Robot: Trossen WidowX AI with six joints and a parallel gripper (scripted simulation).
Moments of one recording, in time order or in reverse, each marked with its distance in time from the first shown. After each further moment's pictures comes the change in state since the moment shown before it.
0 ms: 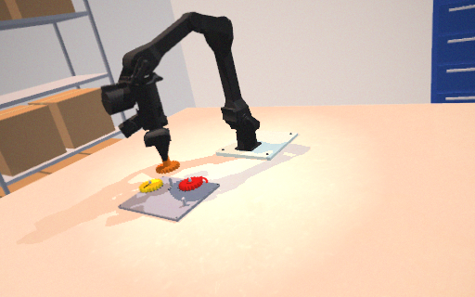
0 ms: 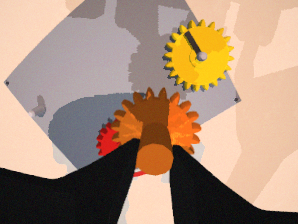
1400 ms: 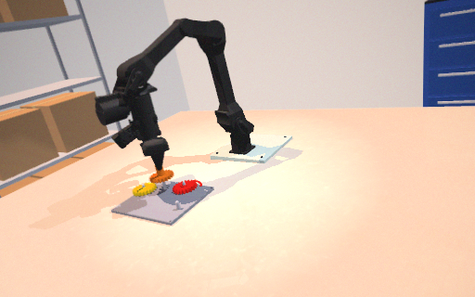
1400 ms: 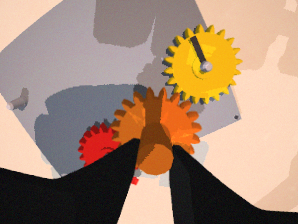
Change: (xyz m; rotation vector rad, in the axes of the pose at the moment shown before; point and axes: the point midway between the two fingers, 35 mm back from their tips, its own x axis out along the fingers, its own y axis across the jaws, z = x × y) arm 0.019 -0.006 0.004 -0.125 0.000 0.001
